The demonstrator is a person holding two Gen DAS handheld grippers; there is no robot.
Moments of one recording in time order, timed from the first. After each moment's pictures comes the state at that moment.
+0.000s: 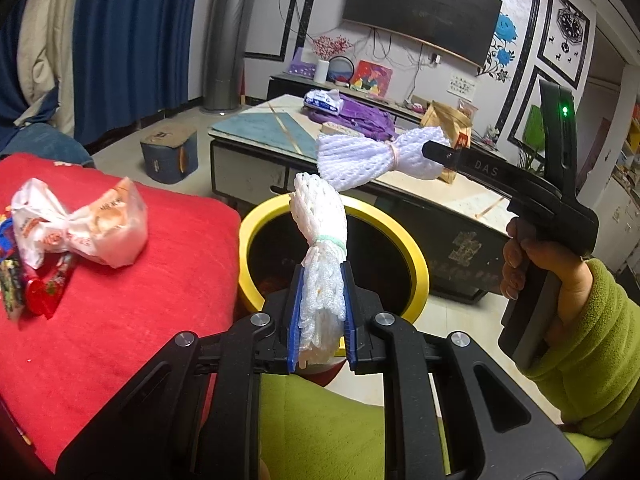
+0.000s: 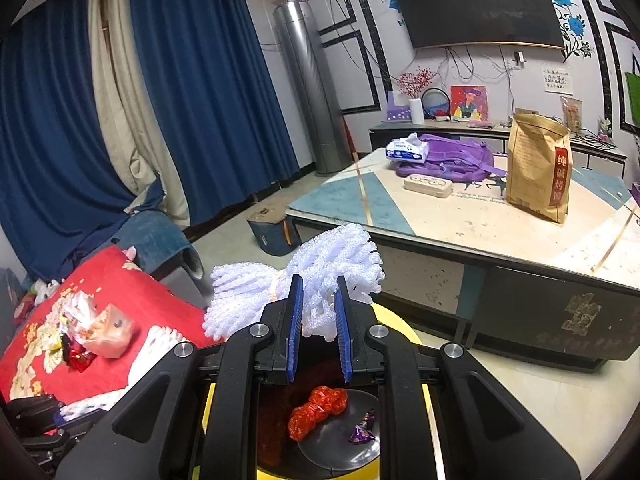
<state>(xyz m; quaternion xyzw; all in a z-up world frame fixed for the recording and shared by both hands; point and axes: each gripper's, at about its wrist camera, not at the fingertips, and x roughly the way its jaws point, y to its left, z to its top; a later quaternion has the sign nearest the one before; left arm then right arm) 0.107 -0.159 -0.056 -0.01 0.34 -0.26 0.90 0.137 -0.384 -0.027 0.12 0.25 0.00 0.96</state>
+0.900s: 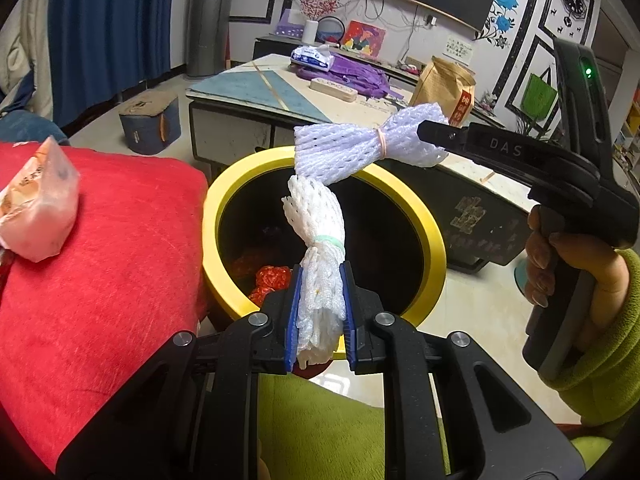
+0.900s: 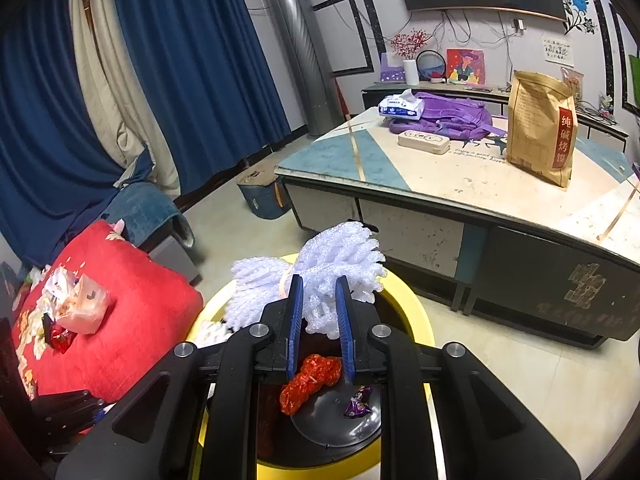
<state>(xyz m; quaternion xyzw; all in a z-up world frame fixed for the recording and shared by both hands) 0.147 -0.191 -0.105 0.02 0.40 -0.28 0.87 0.161 -0.390 -0.063 0.13 0.32 0.00 0.94</state>
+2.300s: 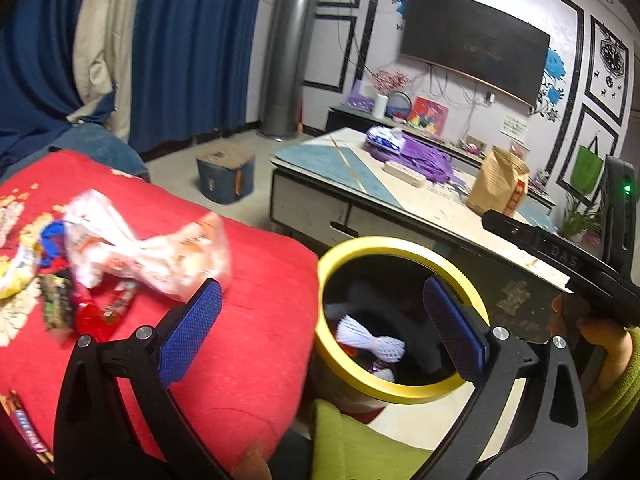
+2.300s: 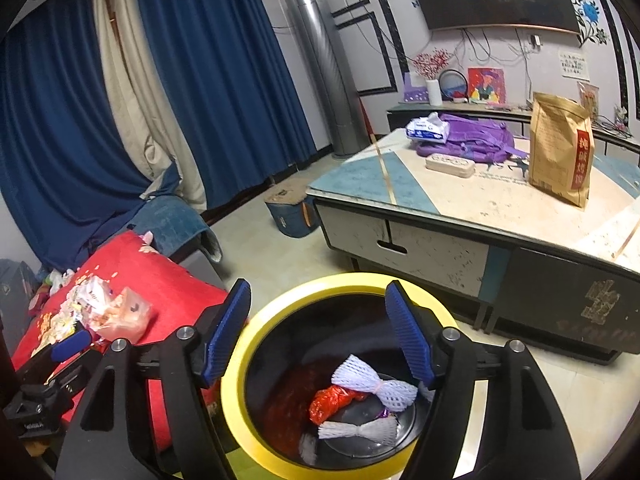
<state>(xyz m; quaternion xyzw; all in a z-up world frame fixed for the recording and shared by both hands) 0.129 -0.117 -0.044 -0.03 0.29 -0.15 0.94 0.143 -0.367 -0.033 0.13 0.27 0.05 0.95</state>
